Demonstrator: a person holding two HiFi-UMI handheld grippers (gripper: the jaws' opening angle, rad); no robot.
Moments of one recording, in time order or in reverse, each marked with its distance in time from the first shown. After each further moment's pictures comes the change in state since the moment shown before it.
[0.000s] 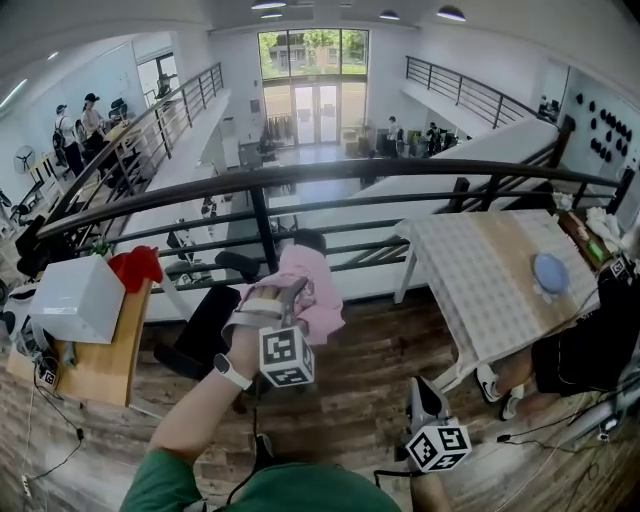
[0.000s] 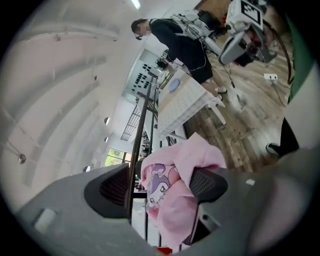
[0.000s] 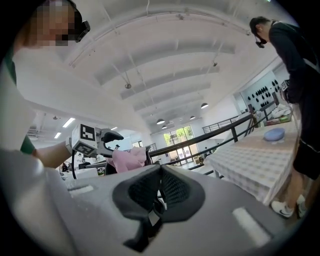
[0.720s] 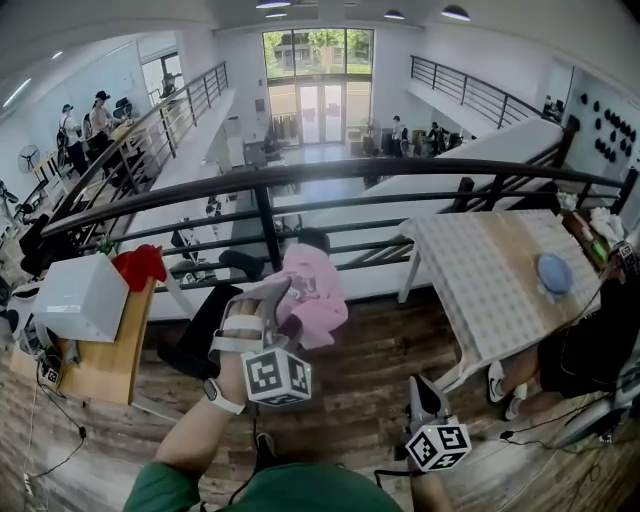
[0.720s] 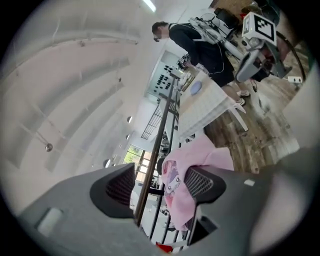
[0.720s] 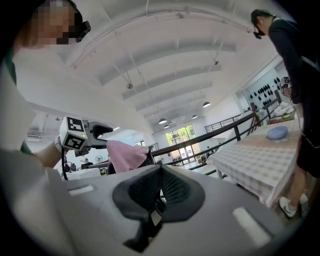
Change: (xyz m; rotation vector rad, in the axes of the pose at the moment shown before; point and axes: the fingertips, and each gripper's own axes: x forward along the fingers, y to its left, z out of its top) left arm -0.066 0.038 -0.002 -0.107 0.008 0.264; right arm 0.006 0.008 -0.003 0.005 0.007 0.030
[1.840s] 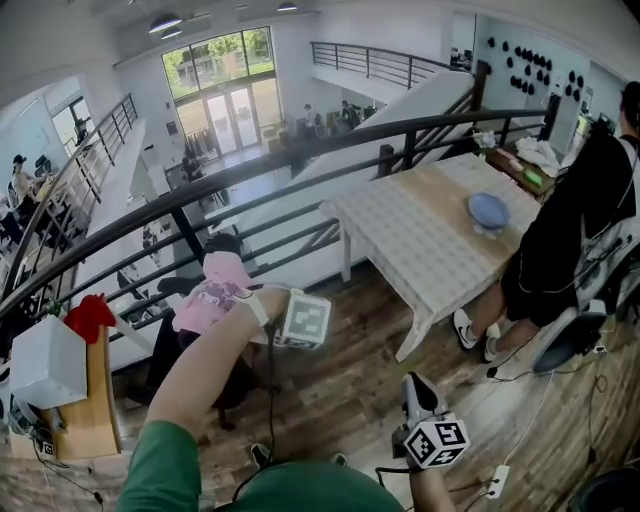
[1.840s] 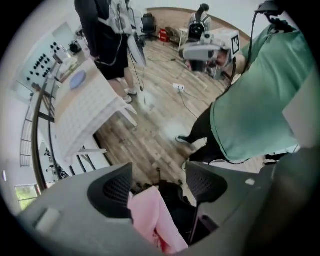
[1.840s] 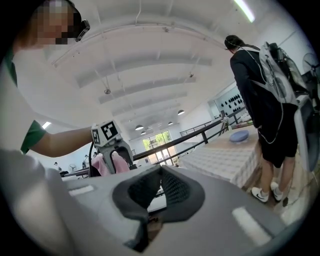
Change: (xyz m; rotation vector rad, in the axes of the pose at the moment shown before) left arm 0.034 -0.223 0.102 0.527 0.041 -1.343; right arm -0.122 -0.075 -0.012 0.083 -0.081 -0.284
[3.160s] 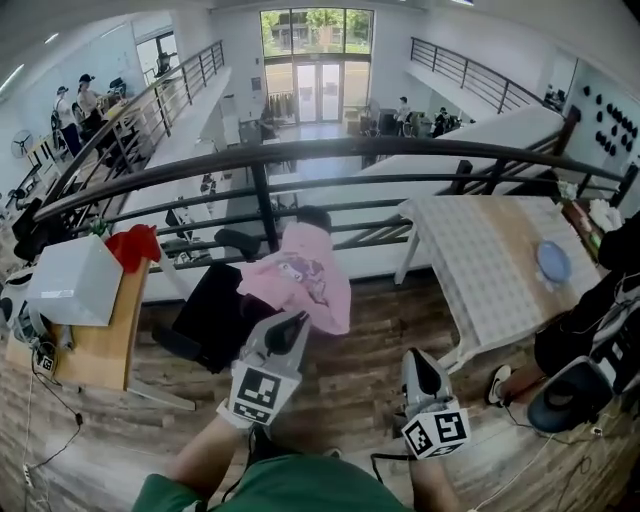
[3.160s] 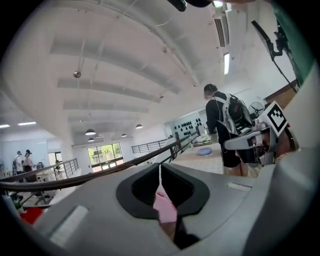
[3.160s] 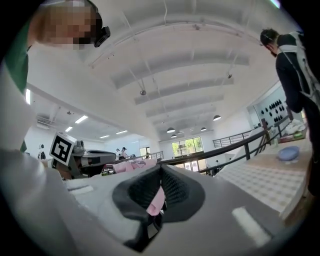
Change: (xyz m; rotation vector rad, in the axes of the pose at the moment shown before) left arm -0.143 -0.079 -0.147 -0.973 -0.982 1.232; right arm 0.106 0.155 0.029 -0.206 -0.054 0.359
